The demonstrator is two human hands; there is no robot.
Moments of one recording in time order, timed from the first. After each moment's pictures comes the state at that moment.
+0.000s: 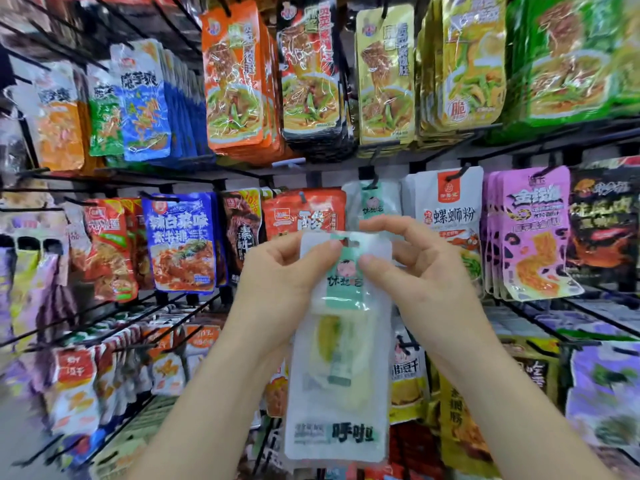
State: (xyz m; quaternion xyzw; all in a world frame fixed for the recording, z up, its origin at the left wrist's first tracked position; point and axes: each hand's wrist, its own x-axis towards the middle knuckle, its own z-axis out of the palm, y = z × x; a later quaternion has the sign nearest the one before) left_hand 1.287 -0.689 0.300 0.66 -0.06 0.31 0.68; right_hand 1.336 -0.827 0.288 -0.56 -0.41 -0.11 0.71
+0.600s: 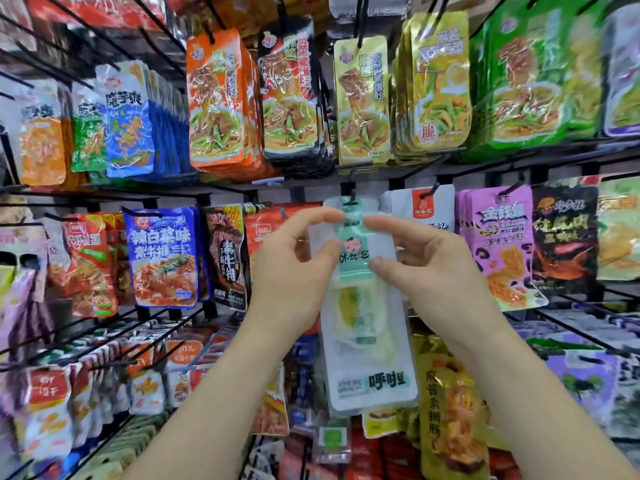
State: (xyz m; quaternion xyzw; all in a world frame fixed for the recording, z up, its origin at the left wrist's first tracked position) left_hand 1.316 -0.704 0.314 0.74 -0.14 0.46 0.46; right_hand 1.358 -0.854 0.305 -0.63 -0.38 -0.18 0.66
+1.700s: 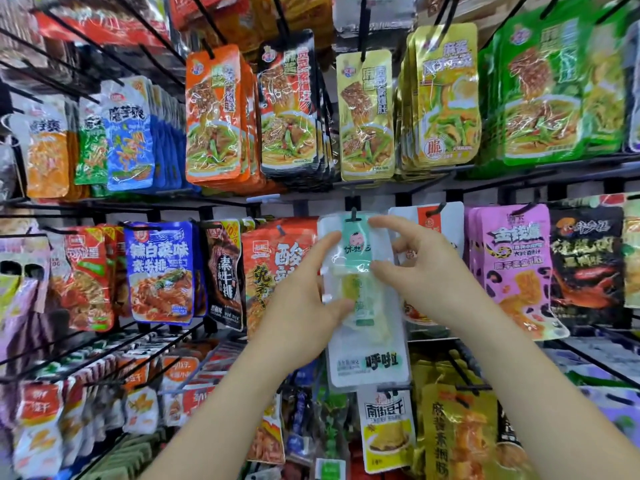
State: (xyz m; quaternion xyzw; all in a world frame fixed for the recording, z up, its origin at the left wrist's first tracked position) left_hand 1.341 -0.698 0.302 0.86 -0.06 0.32 0.39; right_hand 1.423 -0.855 0.322 -0.76 -0.36 -0.24 0.48
